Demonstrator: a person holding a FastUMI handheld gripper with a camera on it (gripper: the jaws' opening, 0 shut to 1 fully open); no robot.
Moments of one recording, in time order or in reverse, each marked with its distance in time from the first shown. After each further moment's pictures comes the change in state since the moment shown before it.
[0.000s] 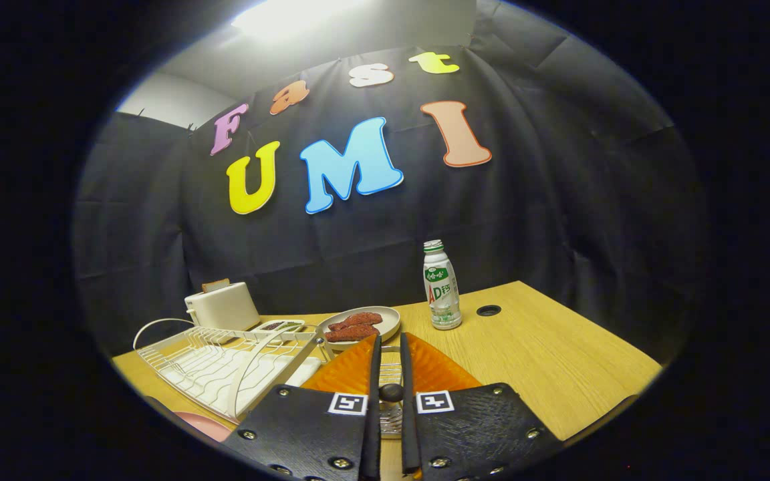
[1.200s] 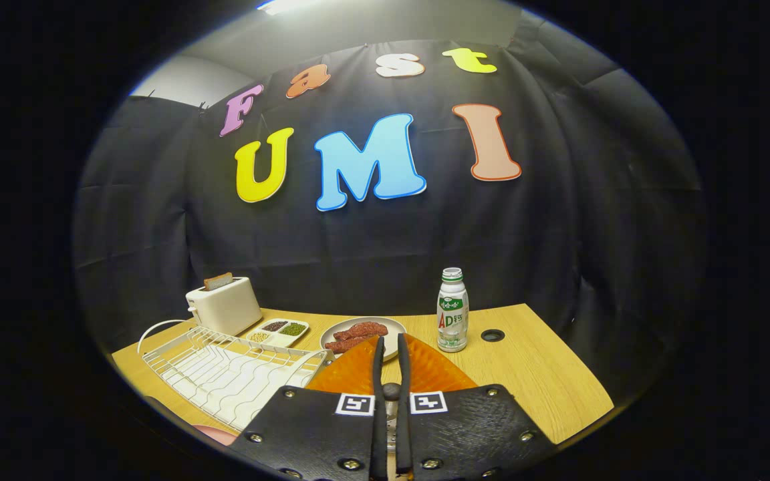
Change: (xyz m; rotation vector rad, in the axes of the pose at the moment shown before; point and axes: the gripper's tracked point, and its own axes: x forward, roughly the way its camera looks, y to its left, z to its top) arm 0.018 0.032 0.077 -0.139 0.073 0.022
